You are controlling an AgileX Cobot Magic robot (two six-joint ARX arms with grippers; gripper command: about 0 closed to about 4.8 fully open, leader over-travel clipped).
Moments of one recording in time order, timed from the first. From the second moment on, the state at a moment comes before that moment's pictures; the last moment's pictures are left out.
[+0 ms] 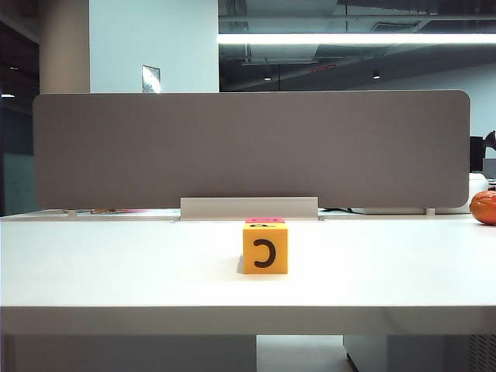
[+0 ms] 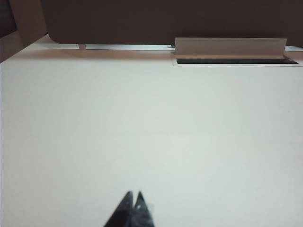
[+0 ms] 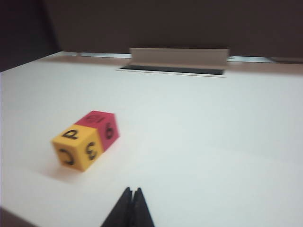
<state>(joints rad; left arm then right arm) 0.01 0.00 0.00 -0.07 0.05 0.01 -0.06 0.00 0.01 -0.04 -0.48 0.05</state>
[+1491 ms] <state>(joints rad) -0.18 0.78 0.58 -0.06 0.46 -0.09 -0.06 0.00 0.01 -0.14 -0.58 0.06</state>
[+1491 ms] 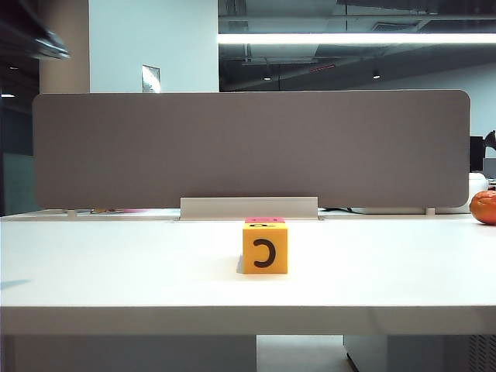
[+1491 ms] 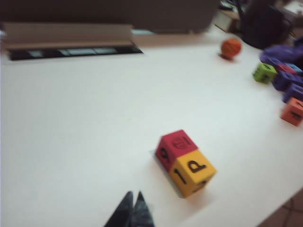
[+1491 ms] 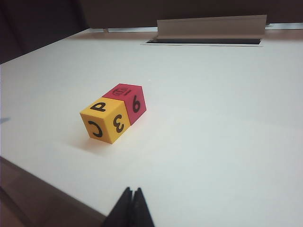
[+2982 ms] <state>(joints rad) -0.83 1.63 0.76 0.28 -0.22 -0.46 -0.06 0.00 0.01 -0.14 -0.58 0.06</state>
